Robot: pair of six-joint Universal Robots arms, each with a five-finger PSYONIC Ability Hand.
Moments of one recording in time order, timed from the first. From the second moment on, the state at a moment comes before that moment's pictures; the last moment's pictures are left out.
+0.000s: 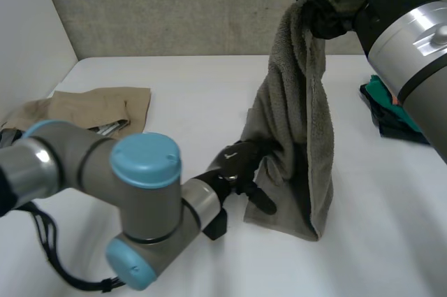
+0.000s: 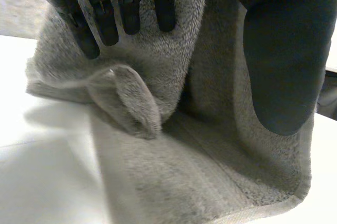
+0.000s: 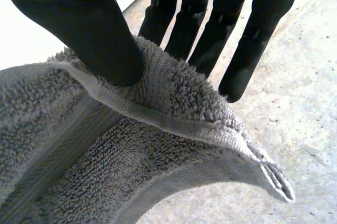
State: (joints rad) left arm 3.95 -2.22 -1.39 3.33 -1.40 2.71; right arm 2.08 -1.51 1.30 -0.05 1.40 2.73; left_hand 0.30 0.28 0.28 0.27 0.09; right_hand 1.13 1.18 1.19 1.20 0.99
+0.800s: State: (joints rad) left arm 4.06 -1.95 -1.30 3.28 -1.44 2.71; right arm 1.91 -1.53 1.40 -0.05 1.41 2.61; left_hand 1.17 1.20 1.19 1.20 0.98; right_hand 1.13 1.18 1.19 1.20 0.99
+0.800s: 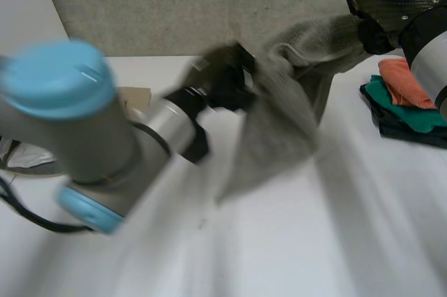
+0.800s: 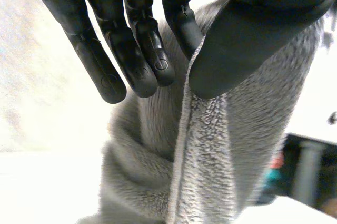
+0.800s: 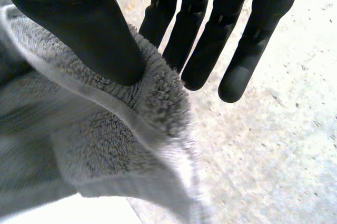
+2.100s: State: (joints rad) left arm 4.54 -2.39 -1.15 3.11 -1.03 3.68; right arm 1.82 -1.31 1.76 -0.13 1.49 2.37; left_hand 0.43 0.43 0.43 0.42 0.25; right_hand 1.13 1.18 1.19 1.20 0.99
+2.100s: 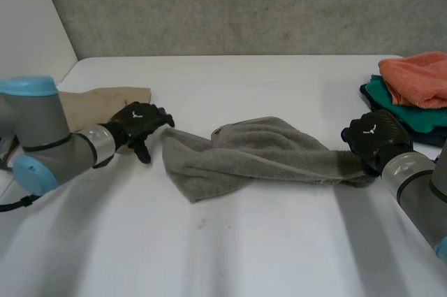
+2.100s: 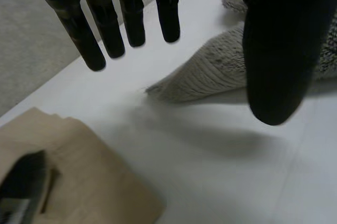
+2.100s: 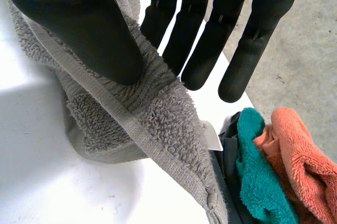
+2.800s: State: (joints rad) left arm 4.41 -2.33 -0.93 3.82 -1.42 3.59; right arm 1.84 -1.15 1.15 -0.49 1.57 2.41; left_hand 1.15 1.20 1.19 1.20 0.98; right_hand 1.13 1.18 1.20 1.20 0.99
